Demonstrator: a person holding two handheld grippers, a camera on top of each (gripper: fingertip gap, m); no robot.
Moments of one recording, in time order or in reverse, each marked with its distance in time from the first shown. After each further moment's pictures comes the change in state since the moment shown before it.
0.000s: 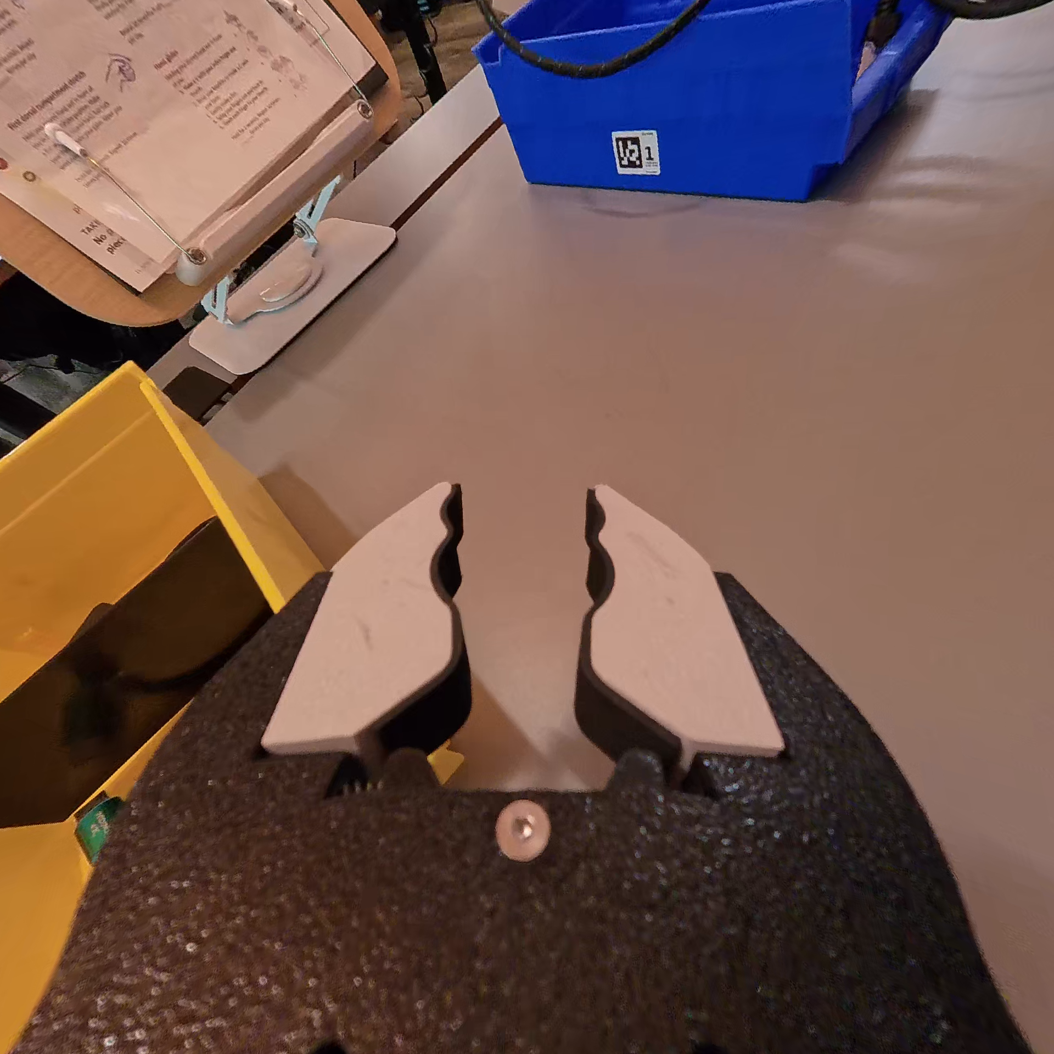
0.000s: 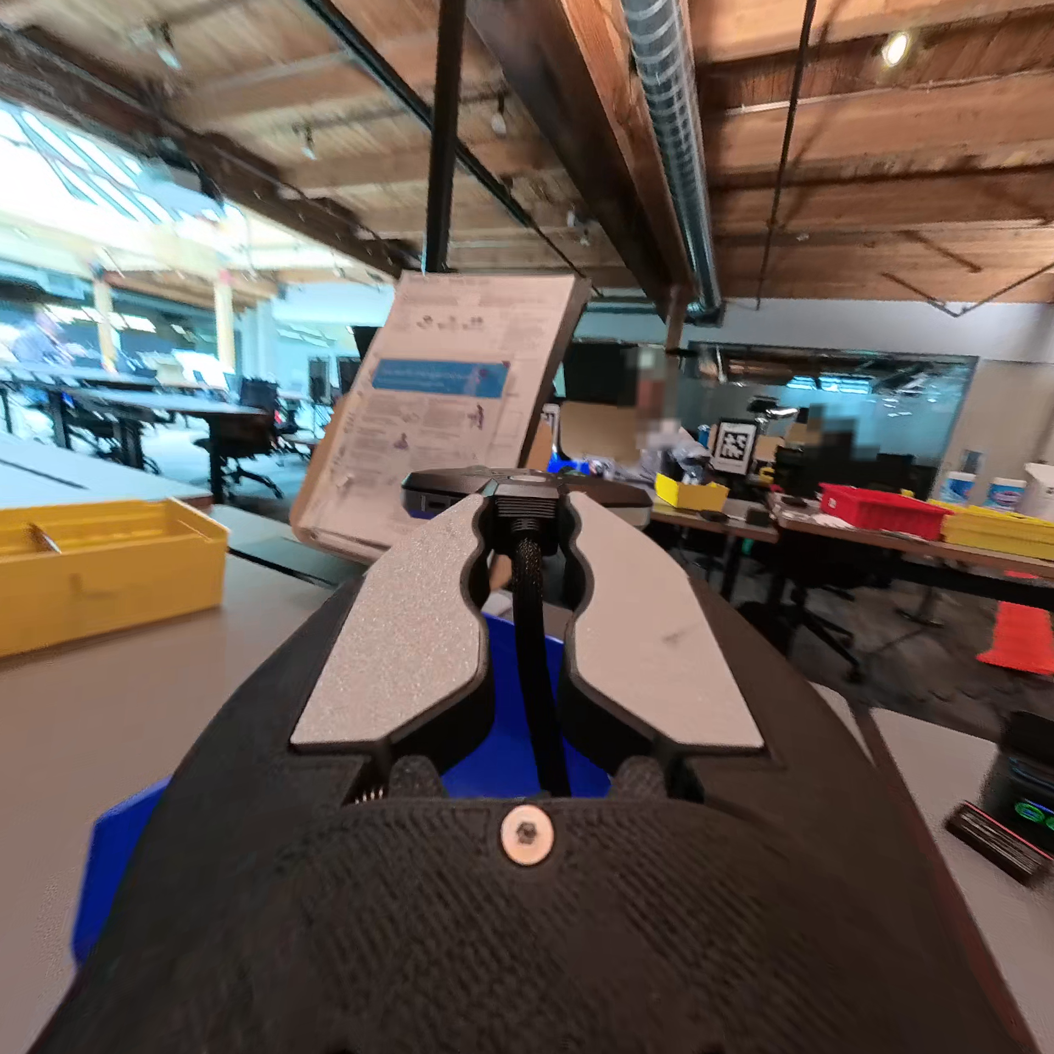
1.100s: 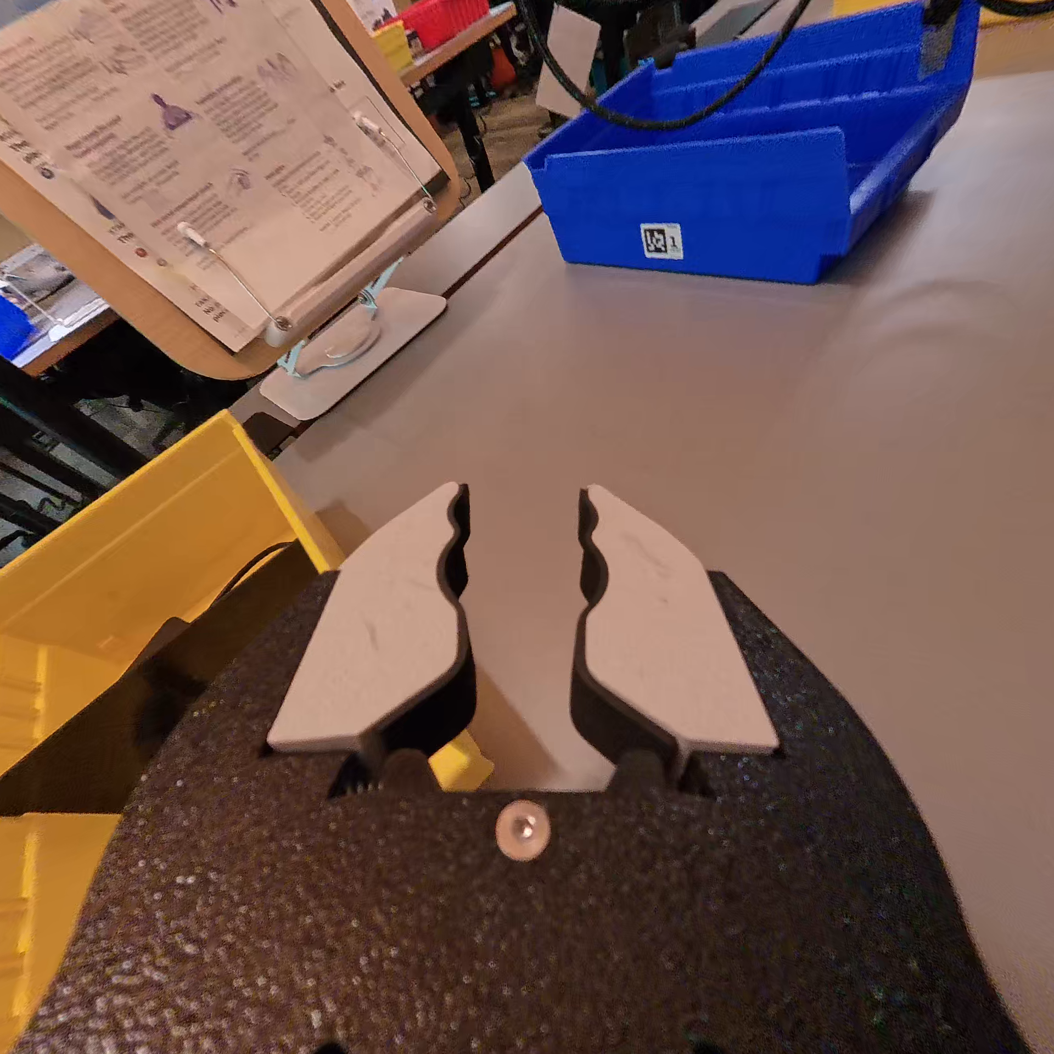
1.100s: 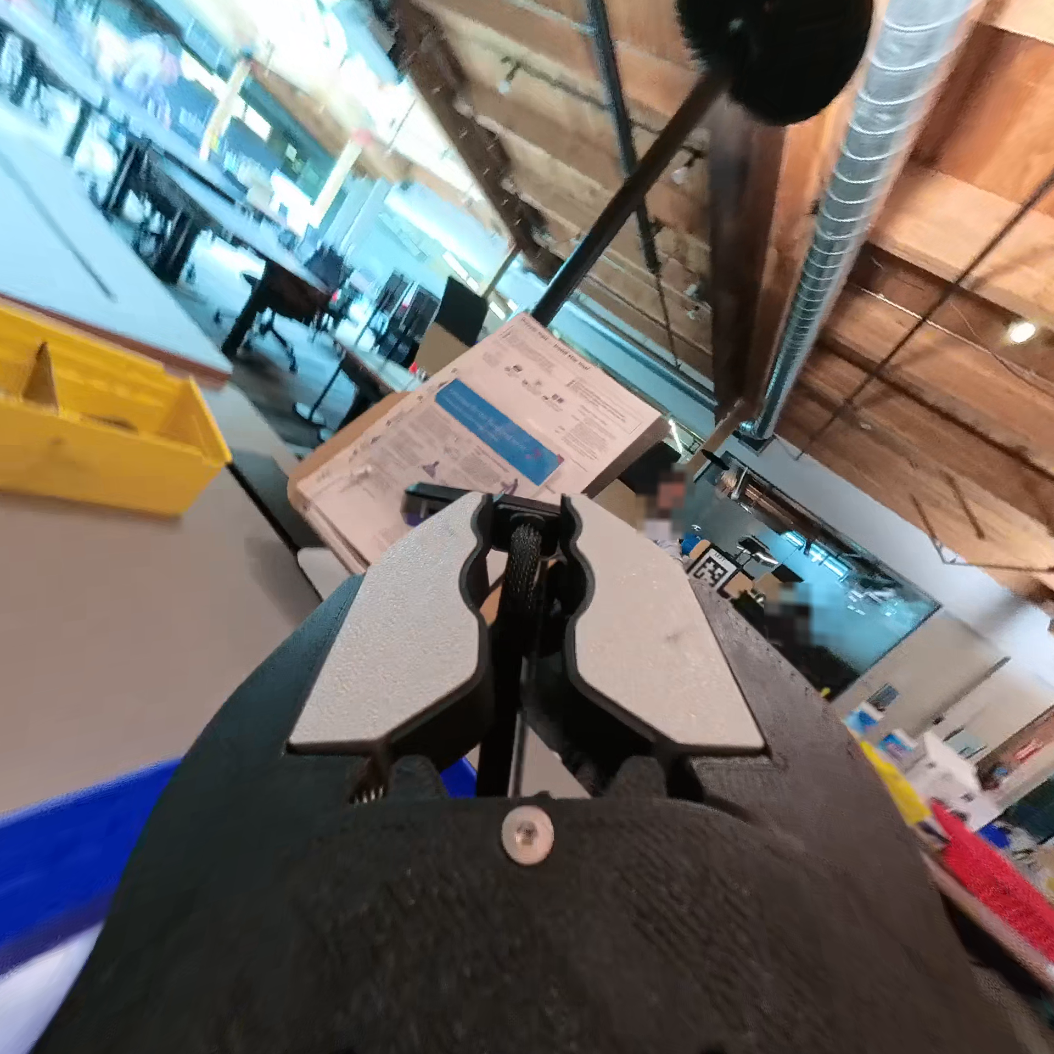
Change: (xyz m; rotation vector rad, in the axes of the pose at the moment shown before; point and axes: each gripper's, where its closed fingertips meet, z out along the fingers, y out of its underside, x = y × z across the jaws) left arm -0.013 -0.025 -0.019 0.095 -0.061 -0.001; right arm -0.054 -0.090 0.049 -0.005 -0.238 -0.486
